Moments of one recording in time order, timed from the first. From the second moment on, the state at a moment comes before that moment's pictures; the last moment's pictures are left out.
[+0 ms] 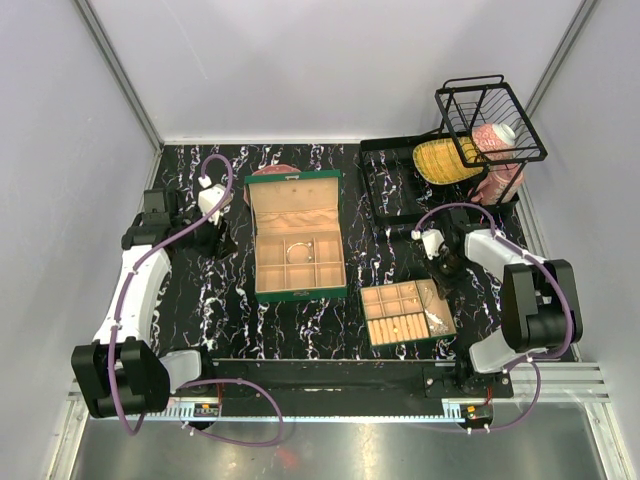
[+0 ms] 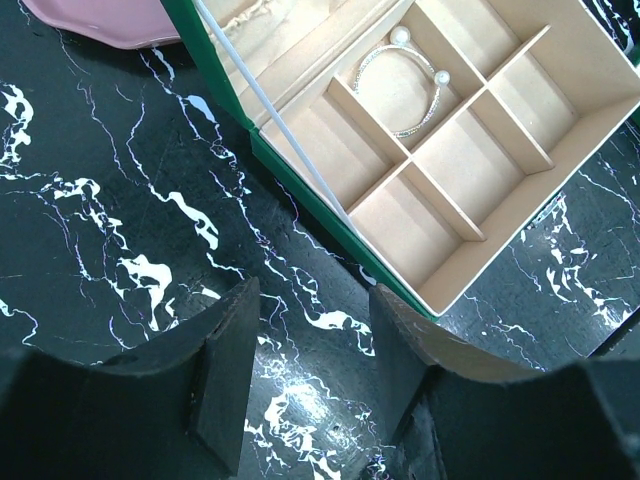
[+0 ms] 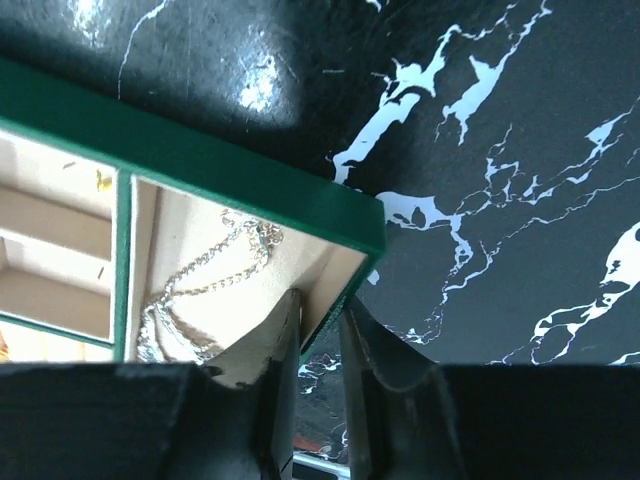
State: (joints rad) left arm 0.10 1.16 0.97 -0.73 0.66 0.50; right arm 0.10 1.53 0.83 -0.75 -0.09 -0.44
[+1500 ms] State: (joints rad) left arm 0.10 1.14 0.94 -0.68 0.65 0.48; right arm 0.10 1.46 1.23 -0.95 -0.17 -0.13
